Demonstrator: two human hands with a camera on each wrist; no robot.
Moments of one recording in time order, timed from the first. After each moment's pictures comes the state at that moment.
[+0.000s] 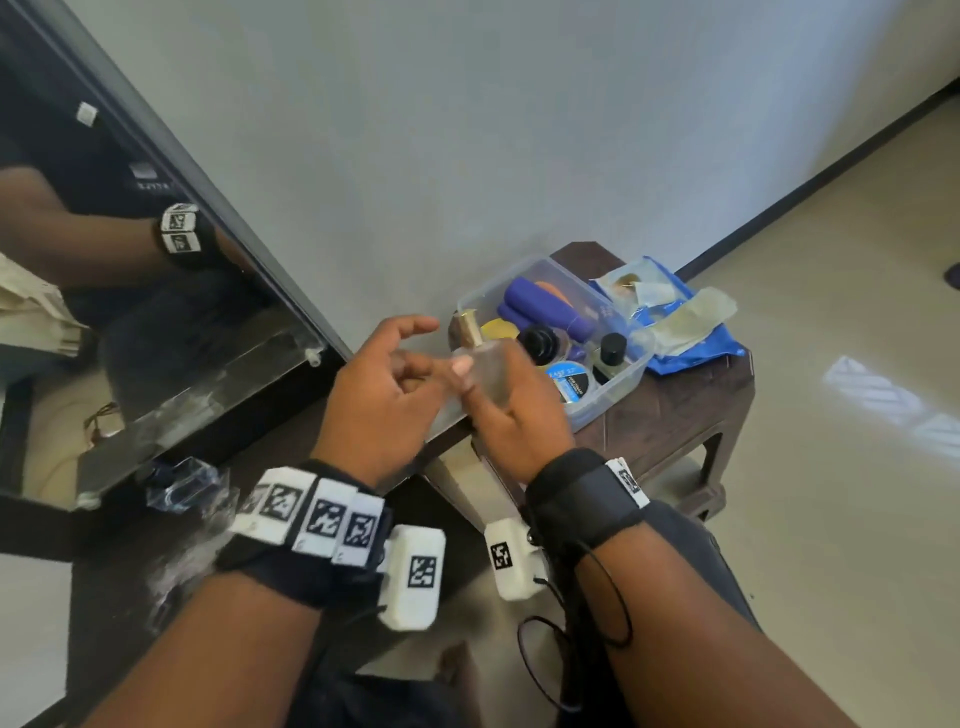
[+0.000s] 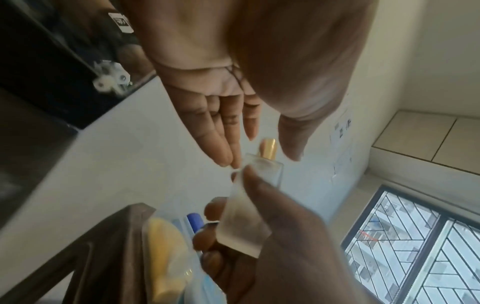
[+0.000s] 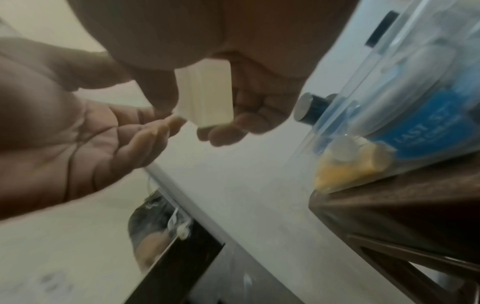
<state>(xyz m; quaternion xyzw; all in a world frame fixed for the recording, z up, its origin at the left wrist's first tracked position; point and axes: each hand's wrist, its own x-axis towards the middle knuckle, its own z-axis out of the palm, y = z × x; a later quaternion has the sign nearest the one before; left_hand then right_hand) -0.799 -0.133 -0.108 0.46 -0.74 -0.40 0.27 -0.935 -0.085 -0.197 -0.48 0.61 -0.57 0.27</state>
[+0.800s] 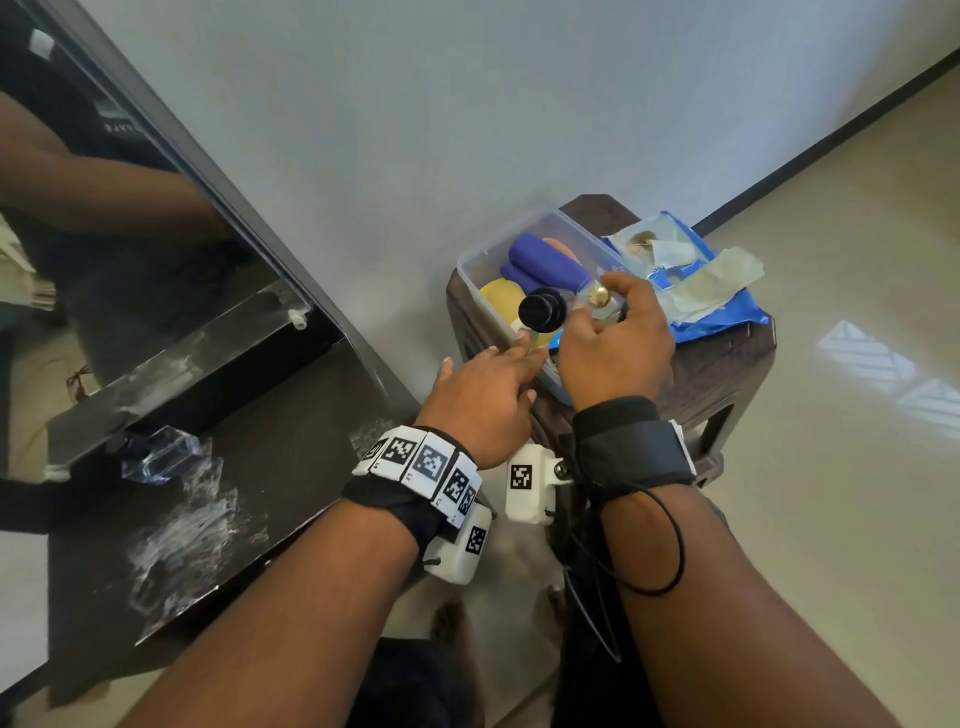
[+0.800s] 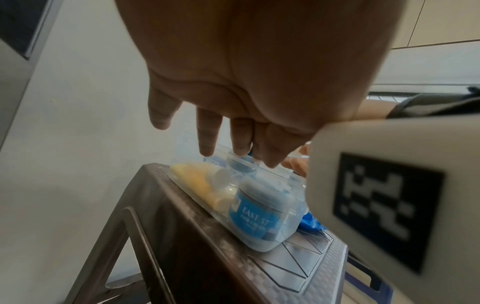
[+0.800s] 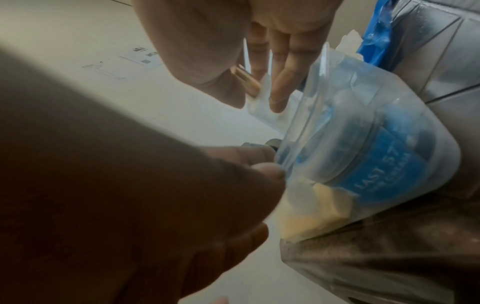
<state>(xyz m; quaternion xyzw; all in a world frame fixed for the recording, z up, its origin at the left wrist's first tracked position) -0.855 -0.142 -0.188 0.37 -0.91 -0.18 -0.10 -0.984 -0.094 -0.205 -0.19 0.76 -0.61 0.11</state>
